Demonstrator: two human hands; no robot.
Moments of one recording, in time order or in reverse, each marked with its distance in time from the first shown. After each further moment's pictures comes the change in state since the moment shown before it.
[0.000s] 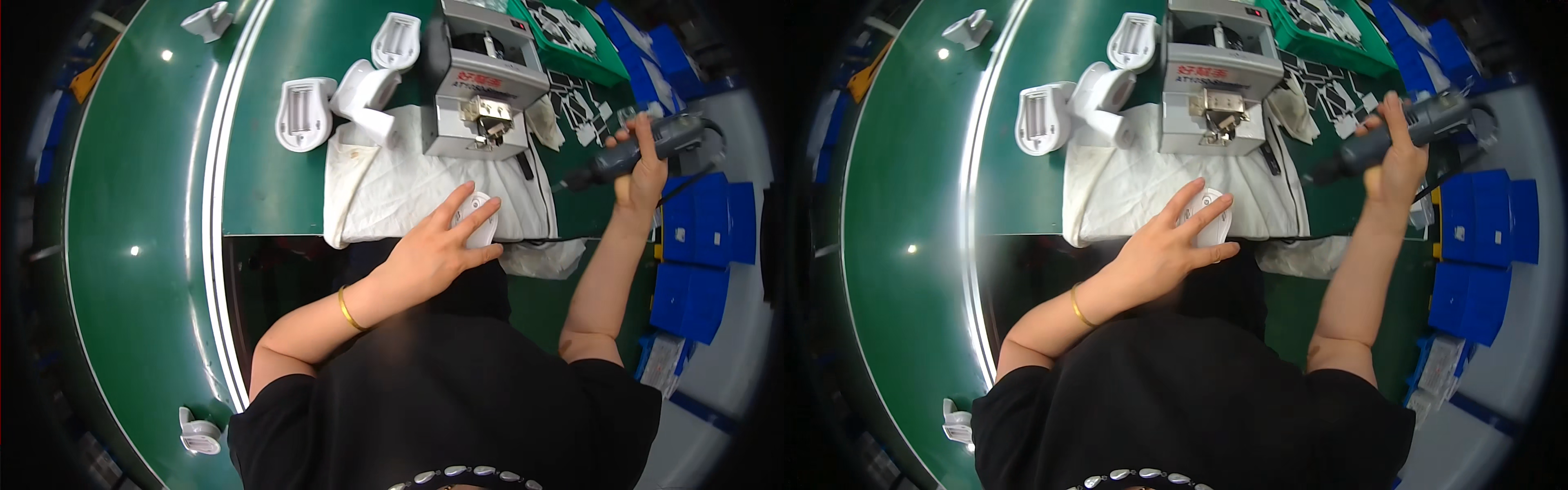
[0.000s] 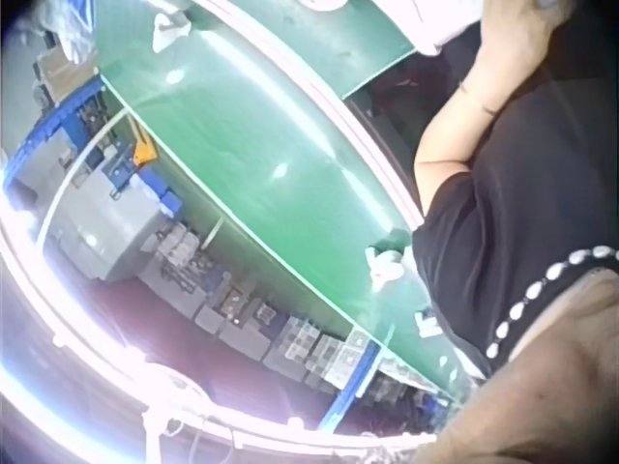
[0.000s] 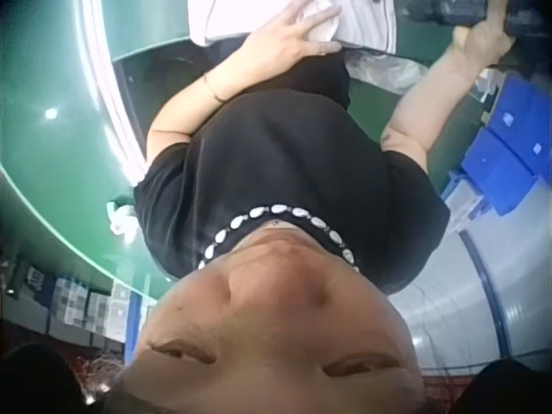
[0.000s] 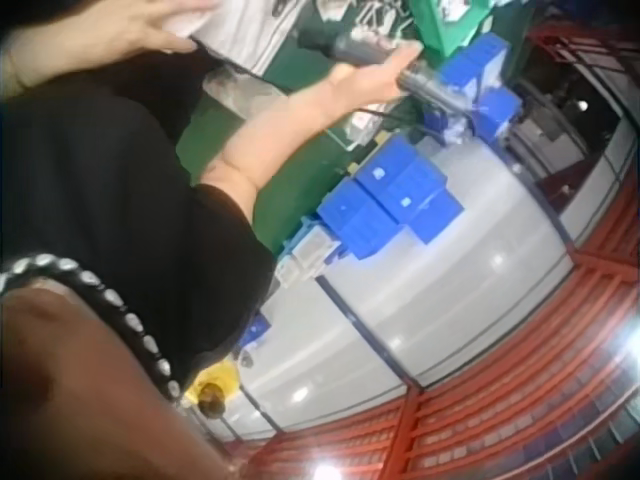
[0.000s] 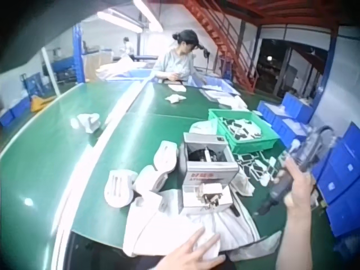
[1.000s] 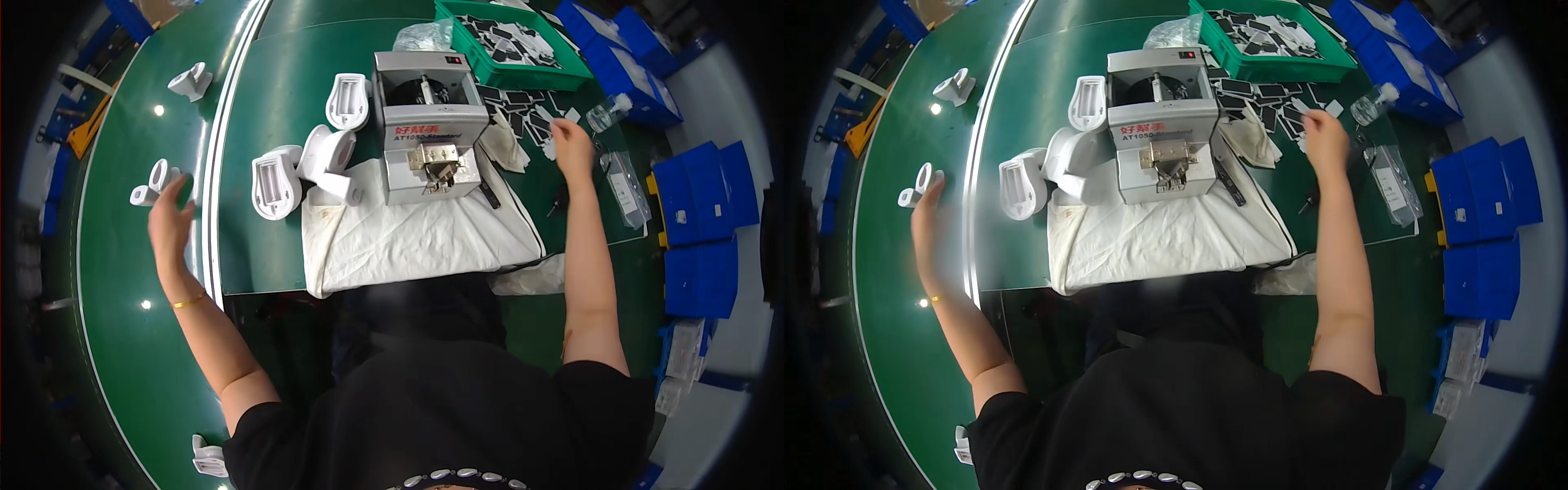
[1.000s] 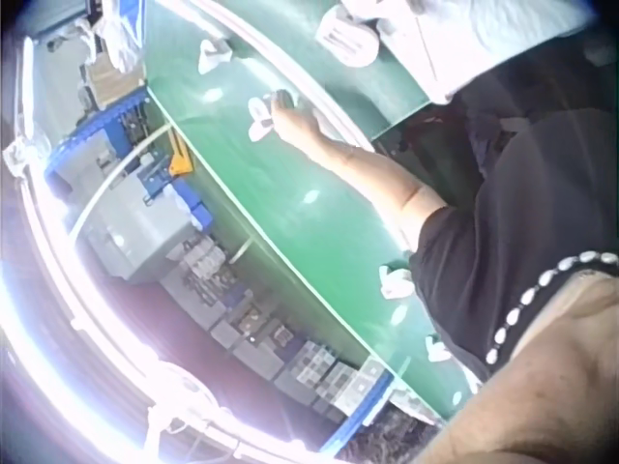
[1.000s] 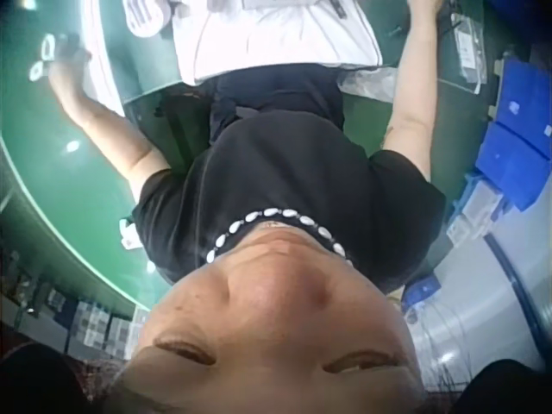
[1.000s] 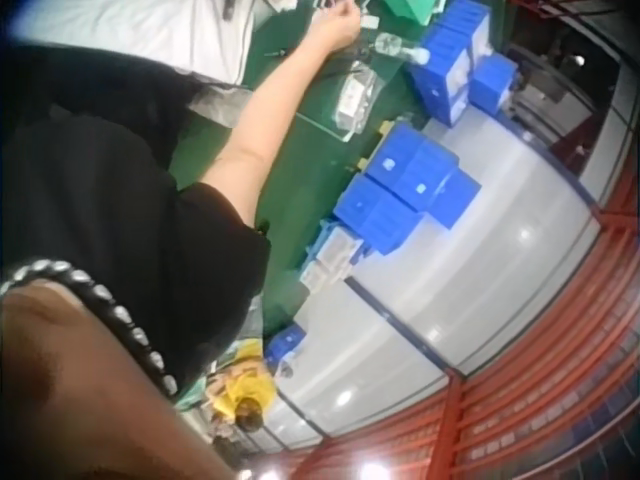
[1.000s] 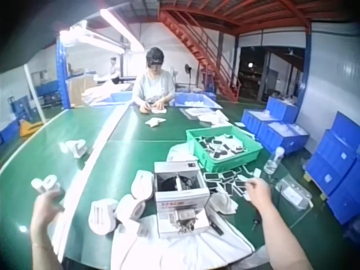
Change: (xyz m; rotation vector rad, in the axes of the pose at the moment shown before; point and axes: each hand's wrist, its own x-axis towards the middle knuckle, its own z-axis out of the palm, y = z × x) left_hand -0.134 -0.232 -0.221 0.214 0.463 -0.954; right_hand 0.104 0.115 -0.080 -1.209 -0.093 -0.307
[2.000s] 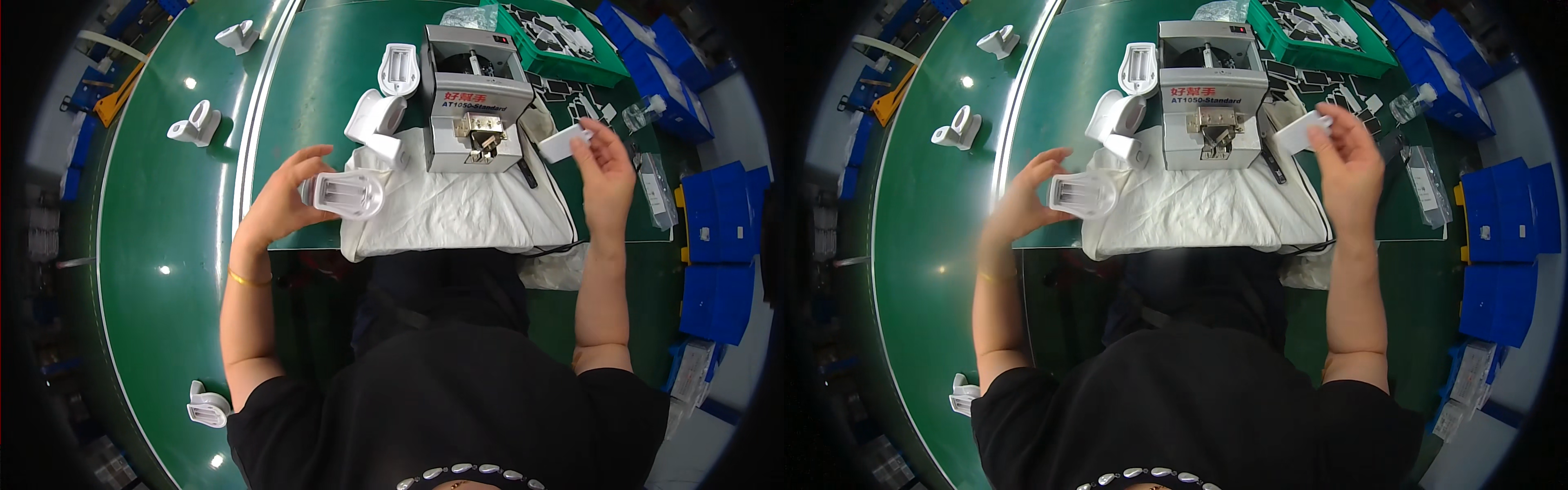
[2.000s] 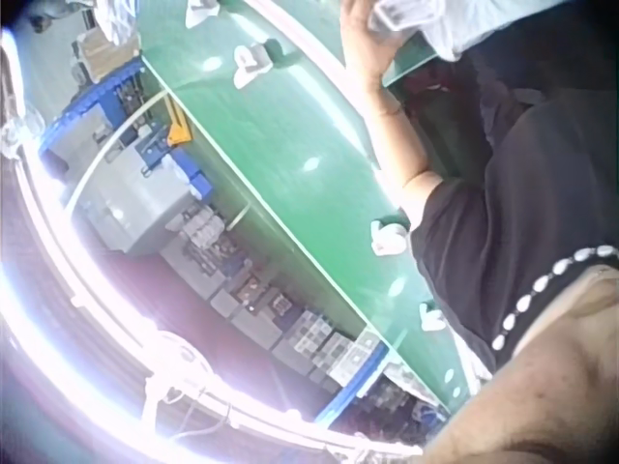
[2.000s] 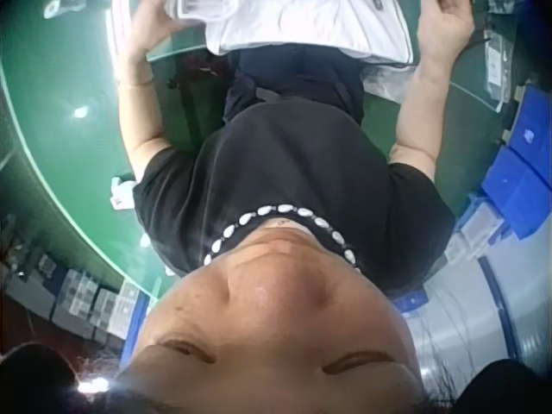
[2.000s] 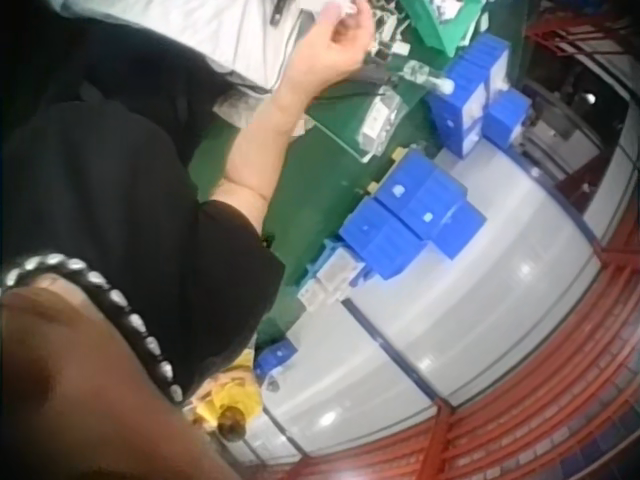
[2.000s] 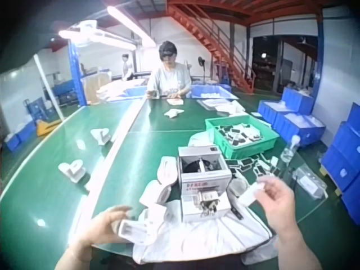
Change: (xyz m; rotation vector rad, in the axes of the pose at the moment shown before) left_hand -0.090 0.140 0.041 -0.206 -0.529 0.523; right_hand -0.116 -0.162 -0.066 0.816 -0.066 -0.044
